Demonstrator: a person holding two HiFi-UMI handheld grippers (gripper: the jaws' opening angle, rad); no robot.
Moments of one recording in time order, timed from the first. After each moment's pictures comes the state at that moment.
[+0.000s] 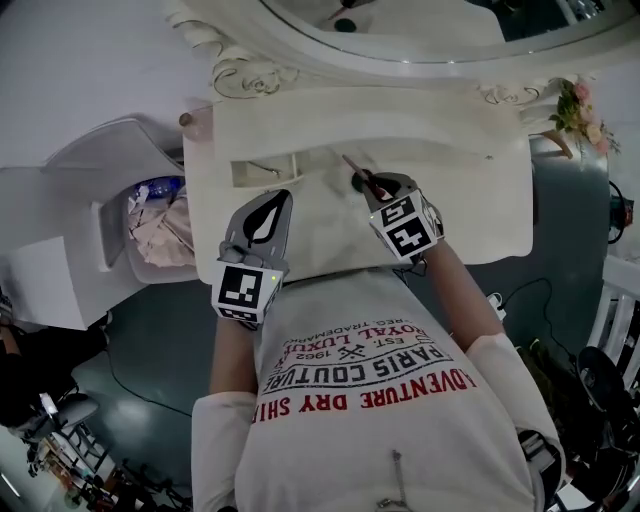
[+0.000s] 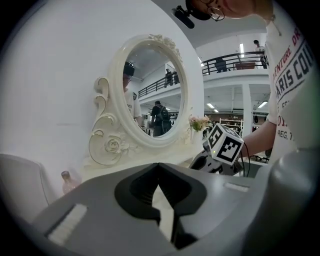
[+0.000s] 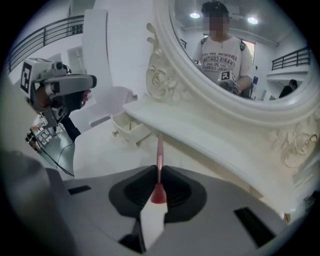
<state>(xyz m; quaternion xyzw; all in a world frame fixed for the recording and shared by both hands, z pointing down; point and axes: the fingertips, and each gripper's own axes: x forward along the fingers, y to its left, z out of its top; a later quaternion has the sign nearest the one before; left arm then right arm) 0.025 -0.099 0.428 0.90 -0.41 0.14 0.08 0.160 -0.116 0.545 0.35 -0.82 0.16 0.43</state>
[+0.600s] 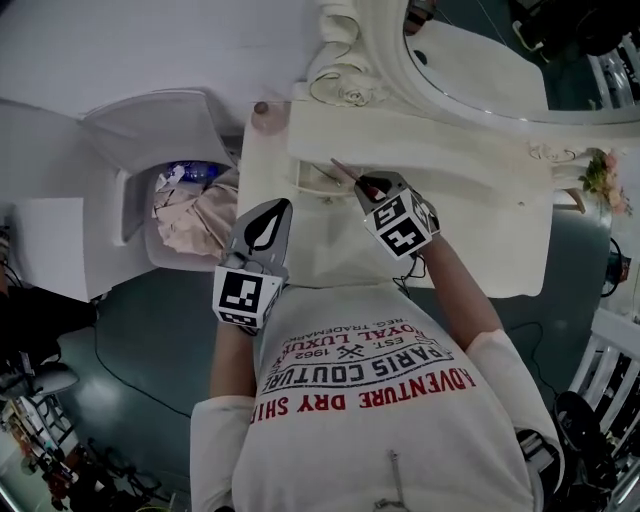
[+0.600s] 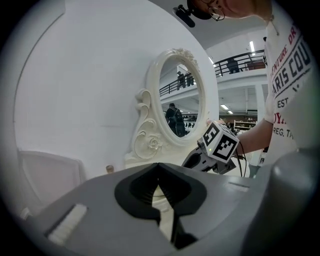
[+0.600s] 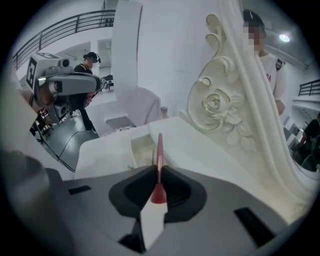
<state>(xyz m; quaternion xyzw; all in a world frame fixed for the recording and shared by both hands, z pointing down) -0.107 -0.091 0.419 0.86 -0.48 0.13 0.09 0.005 -0.145 0.523 0.25 -0.86 0.07 0.44</state>
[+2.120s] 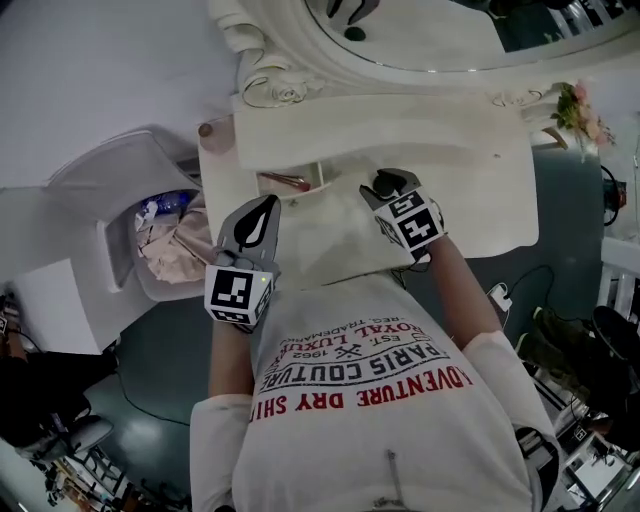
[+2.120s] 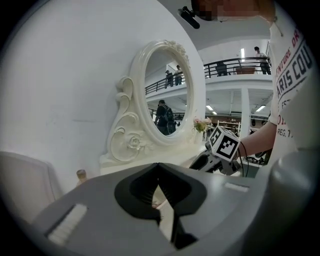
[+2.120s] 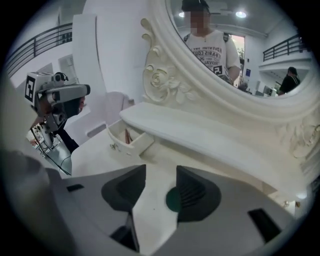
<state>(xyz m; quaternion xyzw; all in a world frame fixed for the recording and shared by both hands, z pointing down) -0.056 -0.120 0.432 0.90 -0.40 0.13 0.10 0.112 -0.132 0.550 0.38 -0.81 0.21 0.40</state>
